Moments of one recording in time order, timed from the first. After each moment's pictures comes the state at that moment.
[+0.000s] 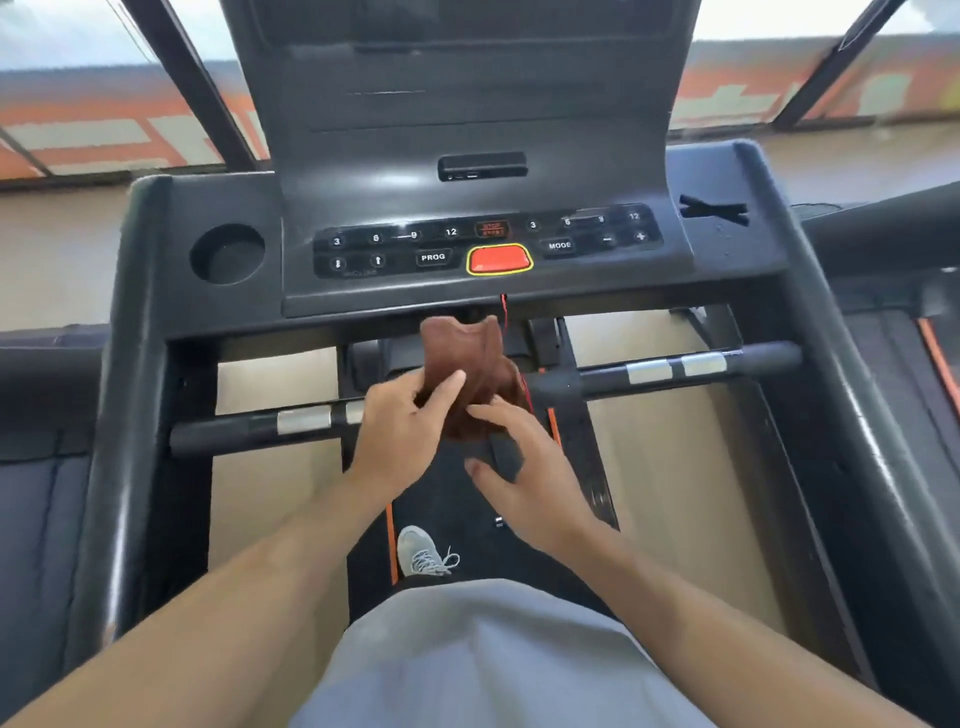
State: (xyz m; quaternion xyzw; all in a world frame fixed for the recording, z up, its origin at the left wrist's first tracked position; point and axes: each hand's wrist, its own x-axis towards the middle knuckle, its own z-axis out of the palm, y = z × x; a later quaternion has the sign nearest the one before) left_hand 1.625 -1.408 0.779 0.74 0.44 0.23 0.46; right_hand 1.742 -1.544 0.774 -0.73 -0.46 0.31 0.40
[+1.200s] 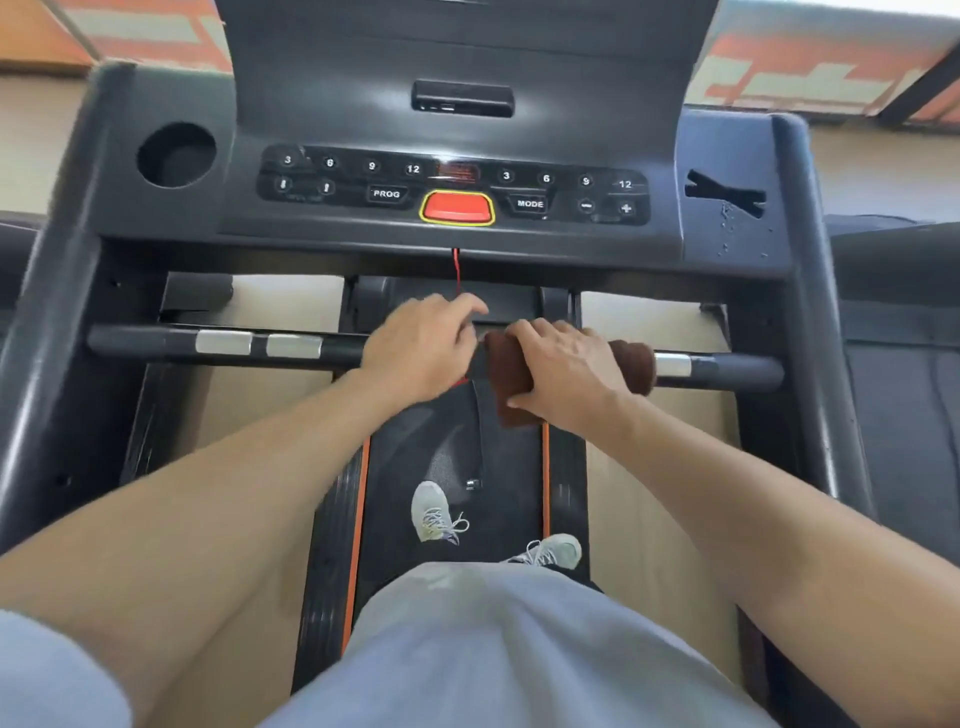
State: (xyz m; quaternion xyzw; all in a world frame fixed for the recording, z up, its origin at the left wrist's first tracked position) left_hand 1.727 -1.414 0.761 0.87 0.43 0.03 0.24; right_hand 1.901 -1.511 0.768 -0.72 -0.68 0.14 -0.06
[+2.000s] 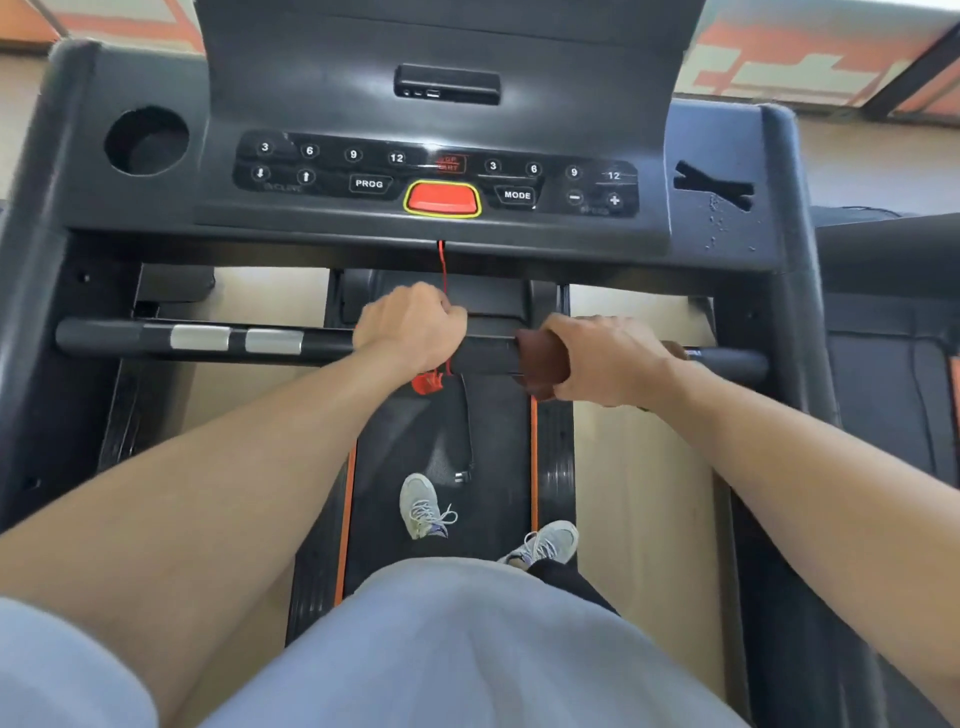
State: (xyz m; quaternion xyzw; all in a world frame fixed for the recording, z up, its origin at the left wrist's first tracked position) left_hand 1.754 -1.404 0.760 0.78 0.57 -0.06 0.25; right_hand 1.964 -1.515 0.781 -0.69 -0.68 0.23 -0.10
